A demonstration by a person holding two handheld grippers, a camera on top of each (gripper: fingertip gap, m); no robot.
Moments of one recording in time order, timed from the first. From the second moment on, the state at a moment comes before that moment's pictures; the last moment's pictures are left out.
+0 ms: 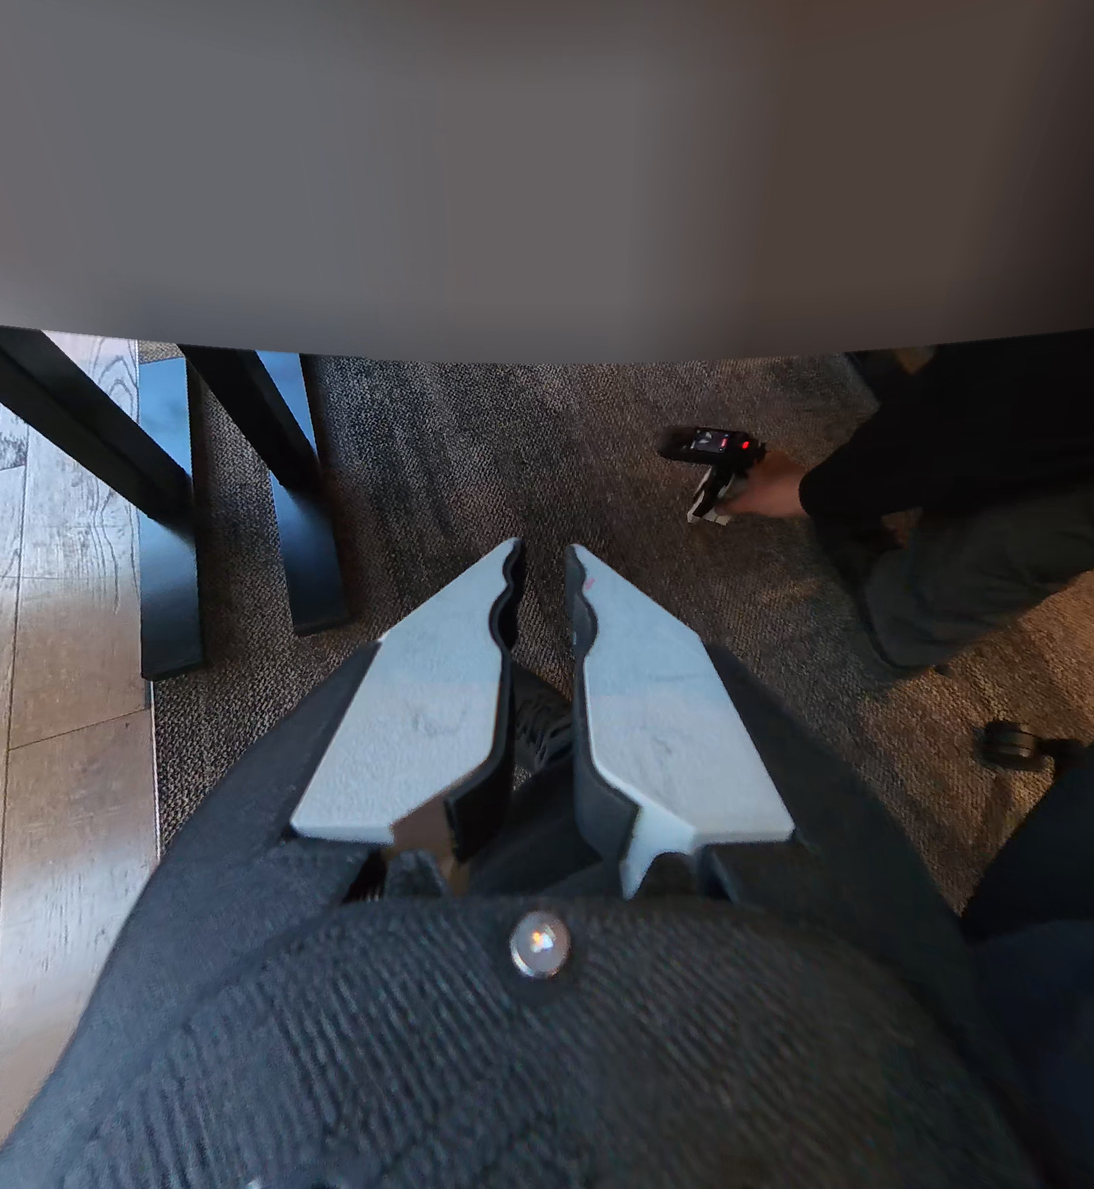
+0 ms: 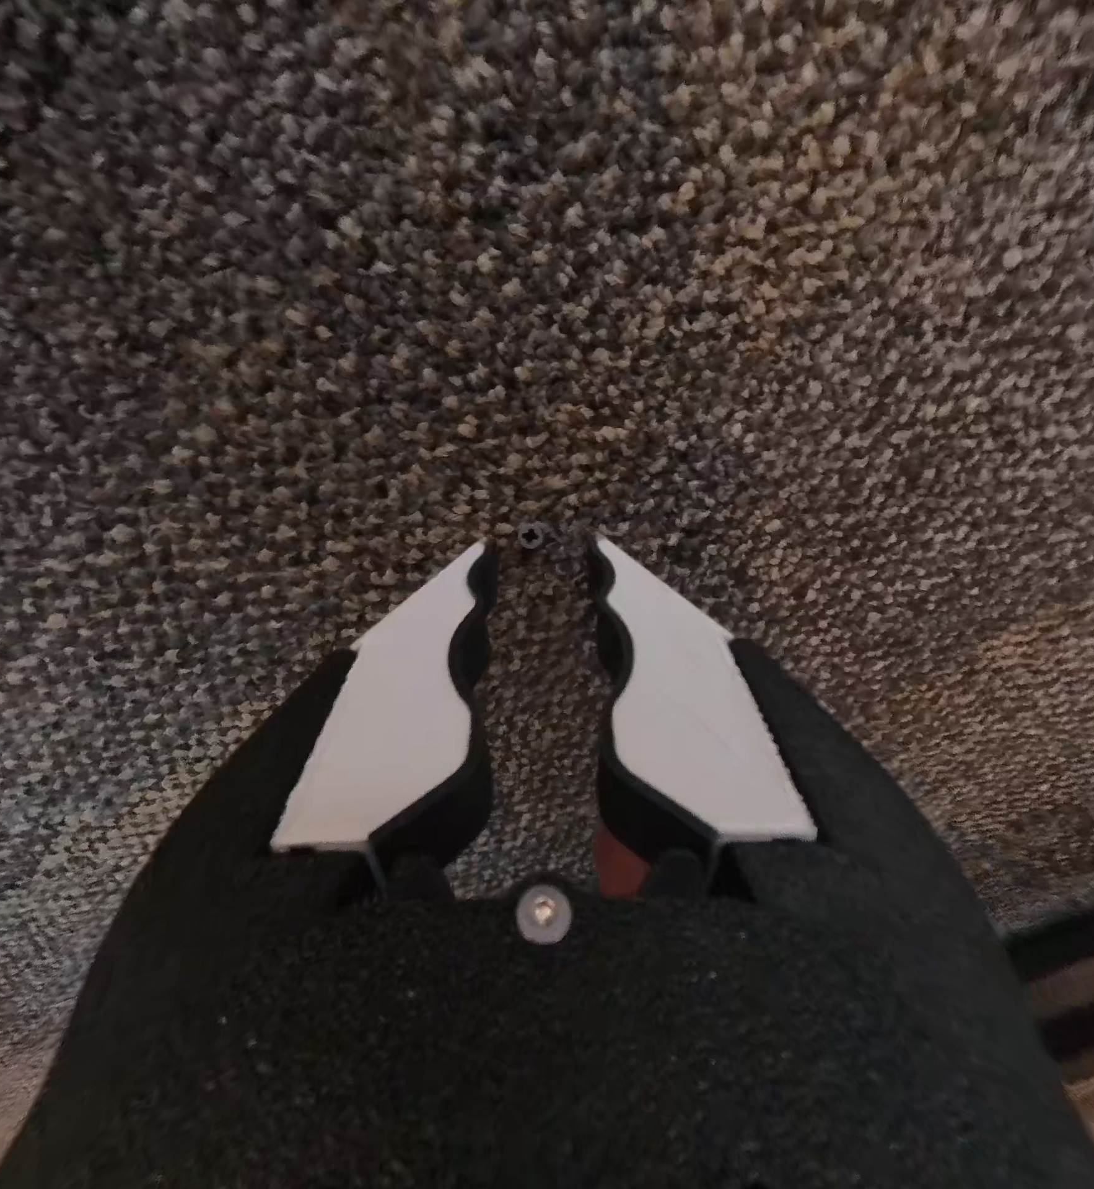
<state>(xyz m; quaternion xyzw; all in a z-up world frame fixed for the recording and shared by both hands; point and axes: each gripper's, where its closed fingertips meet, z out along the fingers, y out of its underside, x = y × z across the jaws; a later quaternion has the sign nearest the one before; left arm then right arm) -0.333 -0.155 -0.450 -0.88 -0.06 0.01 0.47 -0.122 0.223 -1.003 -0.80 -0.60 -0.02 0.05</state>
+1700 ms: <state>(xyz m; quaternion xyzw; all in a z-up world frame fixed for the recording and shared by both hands) -0.218 -0.049 -0.424 -0.86 0.13 -0.02 0.49 -0.049 -0.037 -0.296 -0.54 -0.61 0.31 0.49</state>
